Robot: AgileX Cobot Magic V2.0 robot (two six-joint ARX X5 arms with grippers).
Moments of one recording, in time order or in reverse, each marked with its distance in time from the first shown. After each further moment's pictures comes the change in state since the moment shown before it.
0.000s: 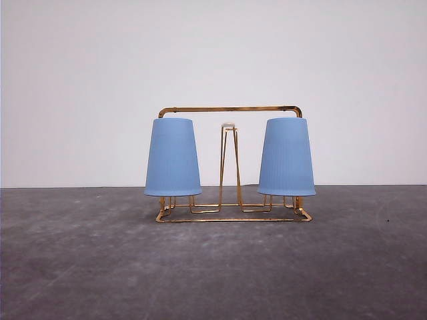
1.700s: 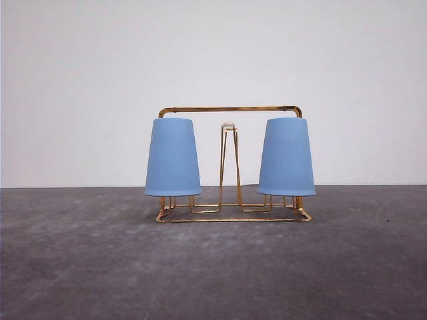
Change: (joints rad) left_arx 0.000 0.000 0.000 0.000 0.000 0.000; right_arx 0.000 0.000 0.000 0.000 0.000 0.000
